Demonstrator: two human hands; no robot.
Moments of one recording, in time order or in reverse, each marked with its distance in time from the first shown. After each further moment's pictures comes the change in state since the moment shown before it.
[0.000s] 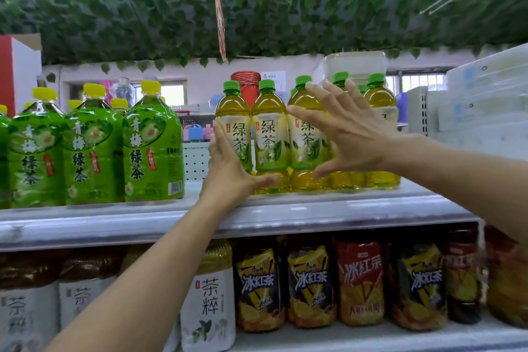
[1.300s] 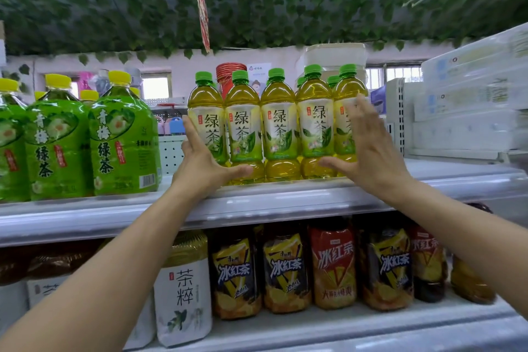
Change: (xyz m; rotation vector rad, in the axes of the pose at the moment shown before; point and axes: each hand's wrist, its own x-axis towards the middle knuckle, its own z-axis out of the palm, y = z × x) left_hand -0.001 0.006 -0.003 -0.008 -0.038 -0.077; right_hand -0.075 0.012 0.049 0.406 0.200 0.447
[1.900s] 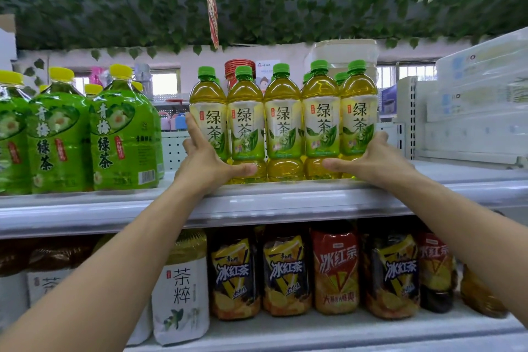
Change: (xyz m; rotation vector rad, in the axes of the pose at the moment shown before) left_hand 0.003 0.006 0.007 0.018 0.027 -0.084; right_hand 0.008 0.011 0.003 0.266 -0.351 0.579
